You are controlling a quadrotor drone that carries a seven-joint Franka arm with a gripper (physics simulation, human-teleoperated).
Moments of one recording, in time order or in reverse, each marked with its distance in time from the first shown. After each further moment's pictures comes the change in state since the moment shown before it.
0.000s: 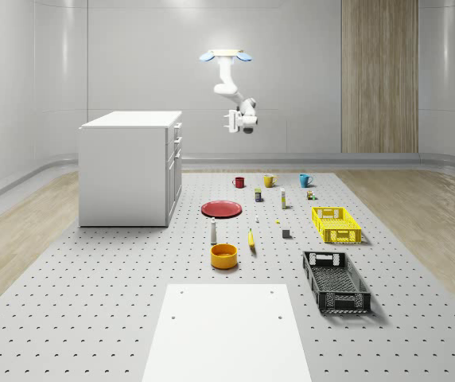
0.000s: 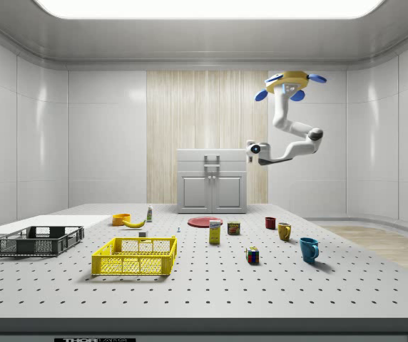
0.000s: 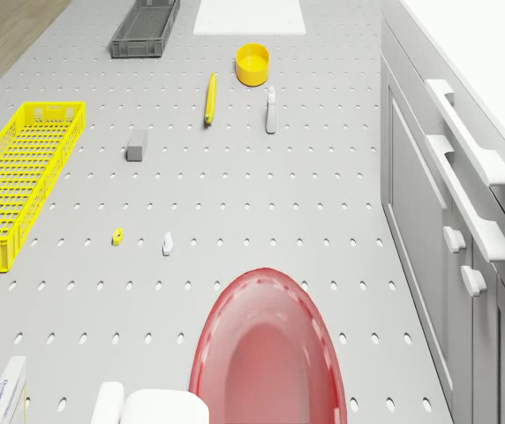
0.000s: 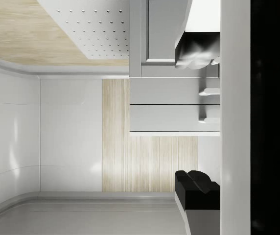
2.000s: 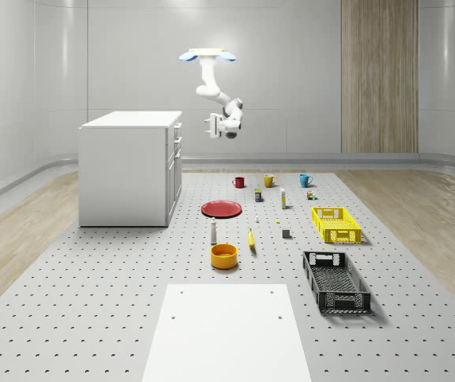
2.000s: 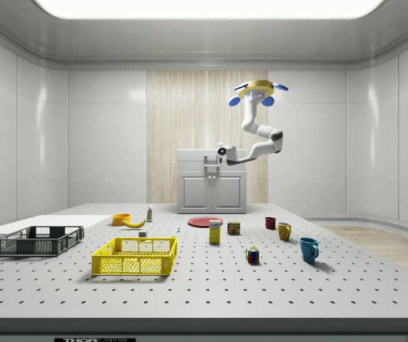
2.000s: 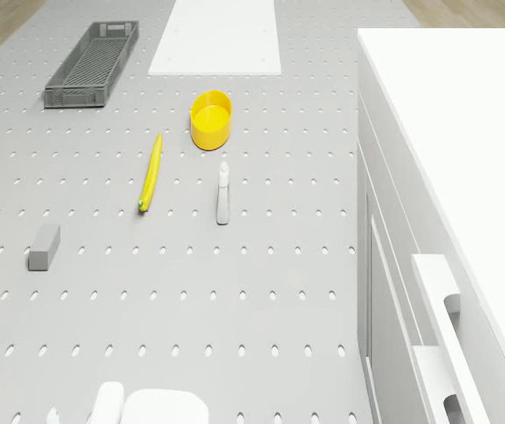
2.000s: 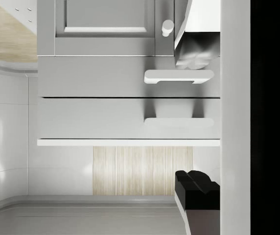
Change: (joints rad) arm 0.054 -0.062 -0.015 -0.008 -0.052 0.051 0.044
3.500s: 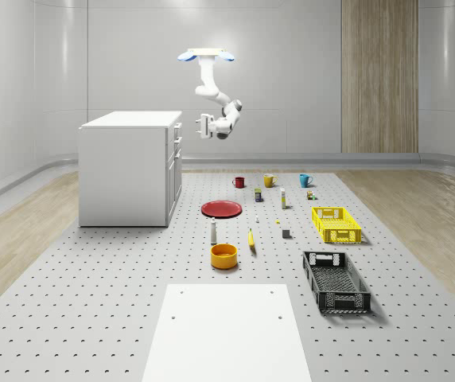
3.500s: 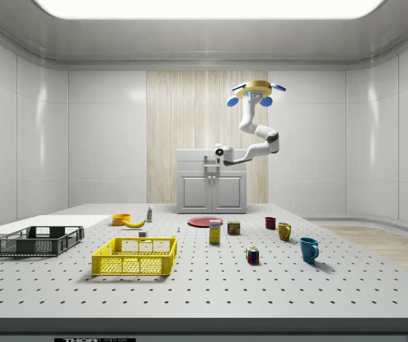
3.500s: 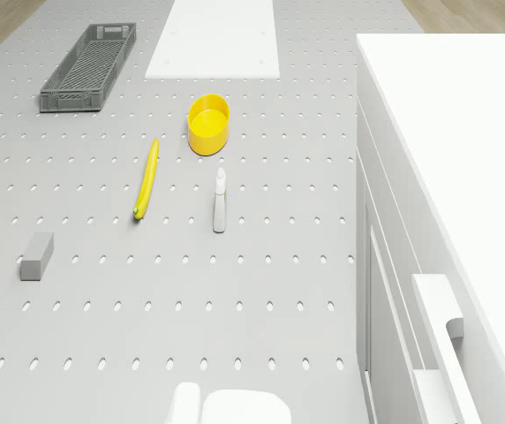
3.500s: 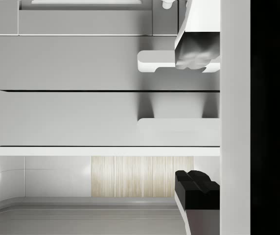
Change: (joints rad) arm 0.049 0.005 0.125 -0.103 0.110 0.173 -0.030
